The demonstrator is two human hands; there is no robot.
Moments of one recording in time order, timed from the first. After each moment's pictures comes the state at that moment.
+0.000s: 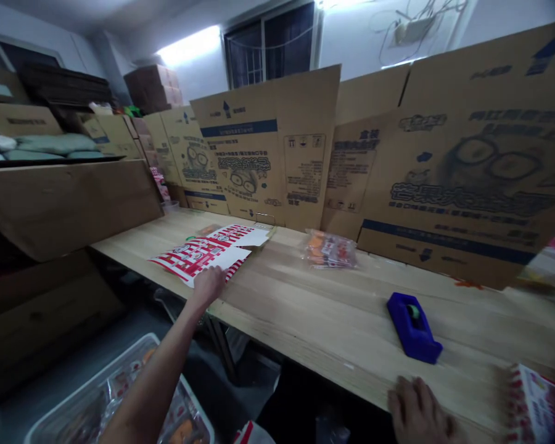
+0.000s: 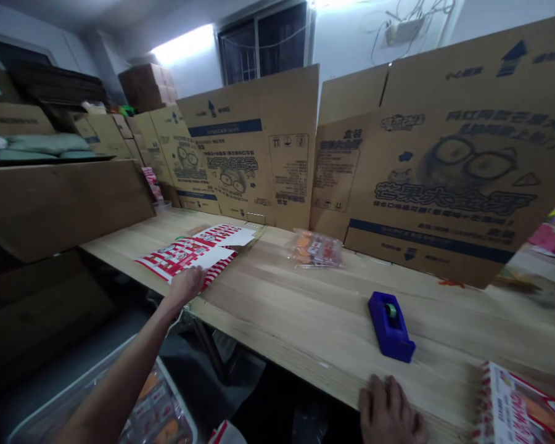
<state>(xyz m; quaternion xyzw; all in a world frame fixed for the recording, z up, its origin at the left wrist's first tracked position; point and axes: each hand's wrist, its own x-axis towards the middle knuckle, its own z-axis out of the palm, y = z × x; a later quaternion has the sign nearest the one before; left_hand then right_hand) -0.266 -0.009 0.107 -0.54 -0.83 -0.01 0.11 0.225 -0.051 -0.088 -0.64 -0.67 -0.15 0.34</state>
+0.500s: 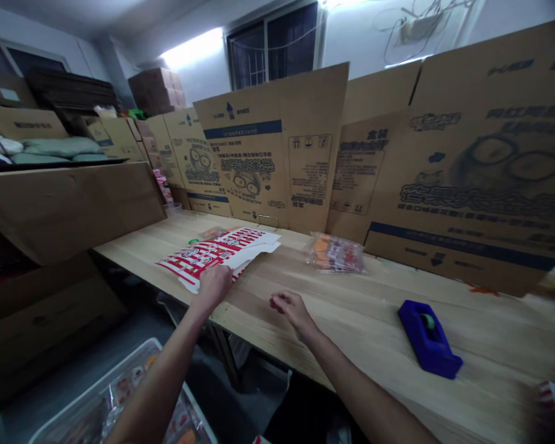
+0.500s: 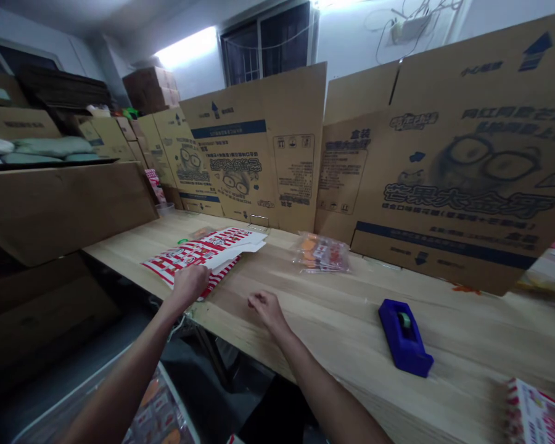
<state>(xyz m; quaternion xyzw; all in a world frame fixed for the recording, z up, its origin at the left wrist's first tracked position) -0.246 -0.005 0.146 -0.55 -0.83 0.00 0.11 -0.039 0.044 0.051 -0.34 -0.58 0.63 0.38</state>
